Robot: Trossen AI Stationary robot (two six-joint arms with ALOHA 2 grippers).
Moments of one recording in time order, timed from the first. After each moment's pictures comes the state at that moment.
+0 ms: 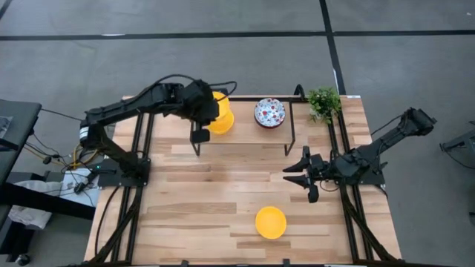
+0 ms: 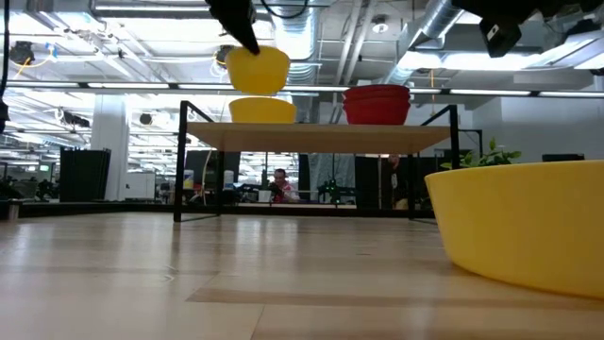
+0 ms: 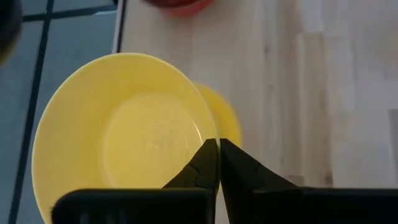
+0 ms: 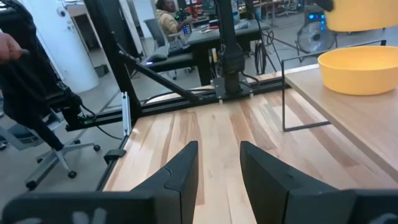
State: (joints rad) left arm 0.22 1.53 1.68 -1.12 -0.10 0.36; right arm 0.53 0.82 0.45 0.22 0.47 0.24
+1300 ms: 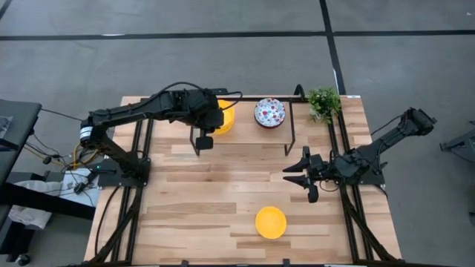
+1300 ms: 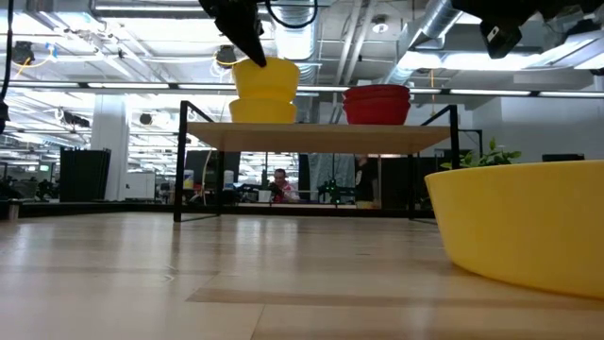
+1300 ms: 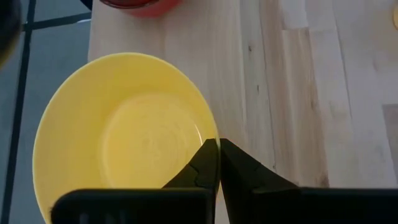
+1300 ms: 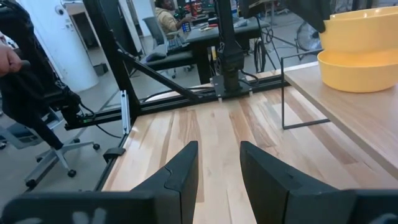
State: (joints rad) left arm 0.20 1.53 1.57 -1.01 -0.07 0.39; right arm 0.53 0.82 0.45 0.21 0.47 0.25
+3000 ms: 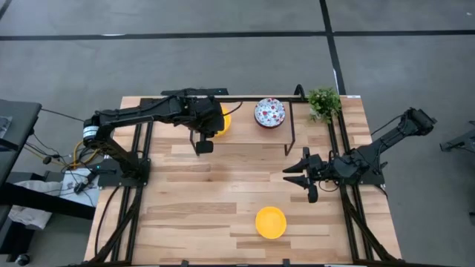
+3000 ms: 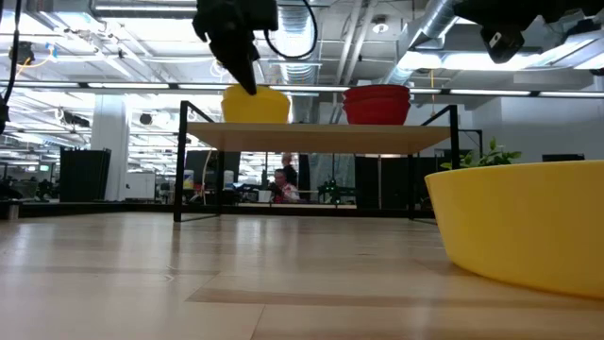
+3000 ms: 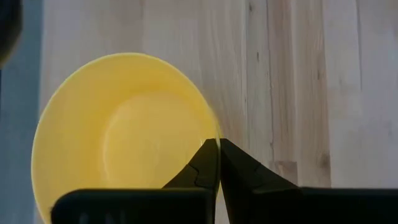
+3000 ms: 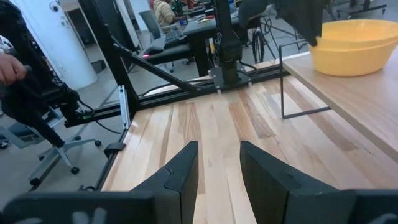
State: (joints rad) left arm 0.20 1.56 1.49 -1.01 -0.08 0.35; right arm 0.53 0.82 0.45 0.17 0.47 0.30
